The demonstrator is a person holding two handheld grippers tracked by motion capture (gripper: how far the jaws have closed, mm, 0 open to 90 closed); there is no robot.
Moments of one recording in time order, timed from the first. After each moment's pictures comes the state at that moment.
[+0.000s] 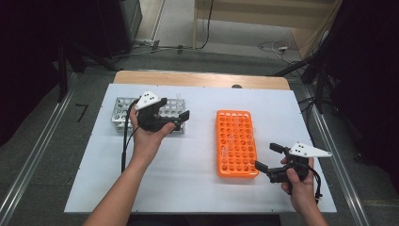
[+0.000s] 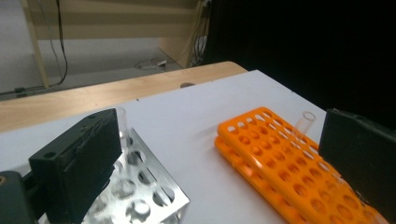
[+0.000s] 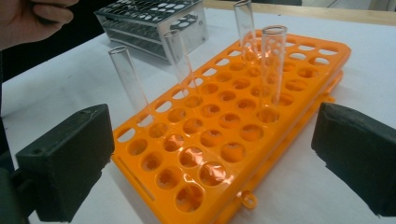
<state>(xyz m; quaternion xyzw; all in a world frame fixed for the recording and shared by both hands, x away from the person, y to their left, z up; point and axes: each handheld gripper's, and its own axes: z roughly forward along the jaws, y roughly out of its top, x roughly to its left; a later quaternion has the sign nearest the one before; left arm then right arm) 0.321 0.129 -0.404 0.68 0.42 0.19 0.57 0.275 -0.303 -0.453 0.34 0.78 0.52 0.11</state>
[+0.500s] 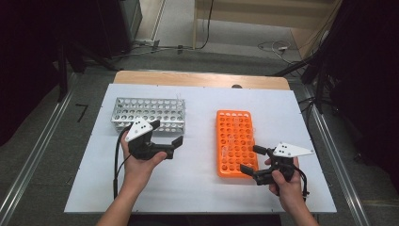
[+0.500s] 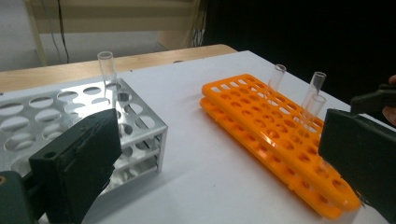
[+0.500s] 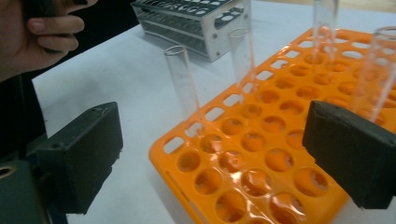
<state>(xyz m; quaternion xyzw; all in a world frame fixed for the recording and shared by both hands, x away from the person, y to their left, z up) 0.257 0.138 -0.429 0.68 0.42 0.20 0.56 0.272 -0.265 -0.454 0.30 0.79 0.53 0.06</state>
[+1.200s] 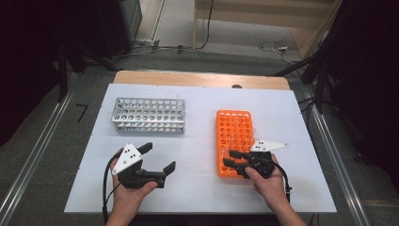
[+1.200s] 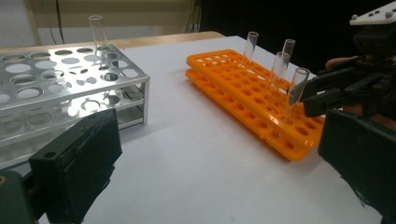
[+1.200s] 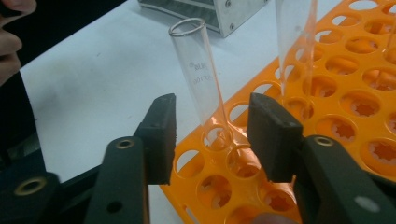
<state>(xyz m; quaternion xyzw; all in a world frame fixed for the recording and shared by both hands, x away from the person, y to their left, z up) 0.199 0.148 -0.448 0.69 0.41 0.20 0.56 0.285 -0.217 -0.469 0.32 0.82 0.48 0.03</state>
